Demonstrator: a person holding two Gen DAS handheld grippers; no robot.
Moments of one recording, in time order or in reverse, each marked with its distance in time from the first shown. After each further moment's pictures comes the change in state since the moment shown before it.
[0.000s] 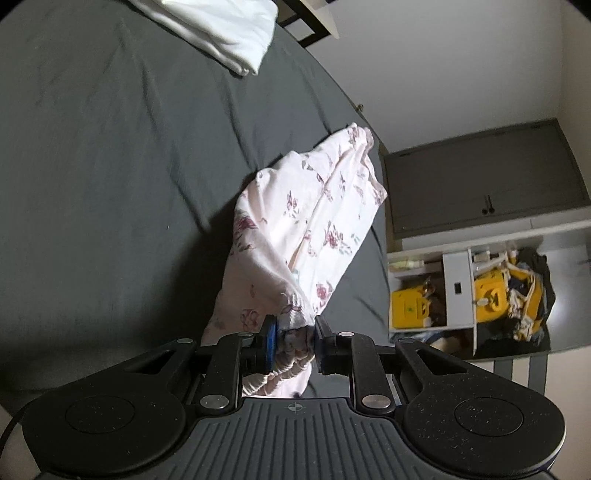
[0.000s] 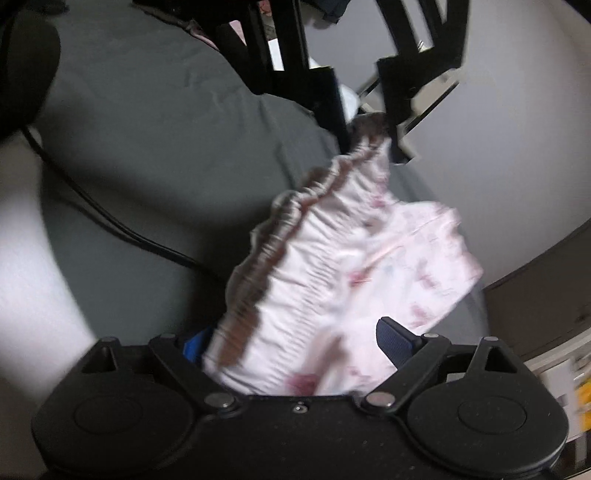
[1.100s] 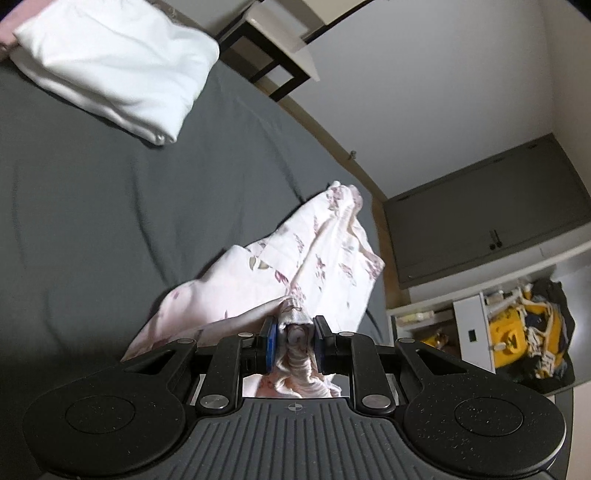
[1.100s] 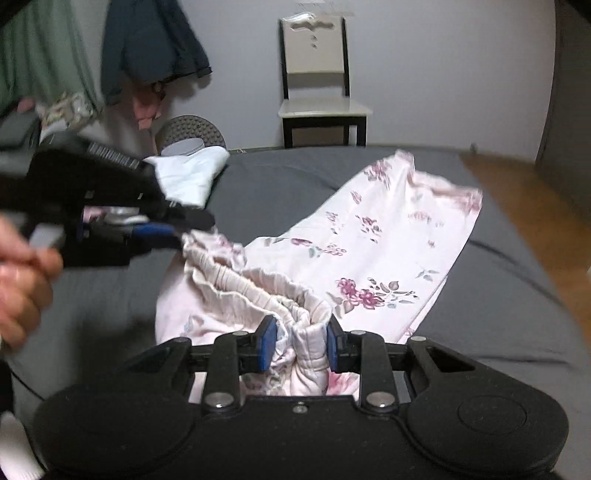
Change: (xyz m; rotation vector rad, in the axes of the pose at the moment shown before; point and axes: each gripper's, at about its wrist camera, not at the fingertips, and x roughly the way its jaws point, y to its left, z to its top) left arm 0.115 -0.070 0.084 0.078 -0.182 0.046; right arm 0.115 -0.240 -0.027 0.769 -0.030 0.418
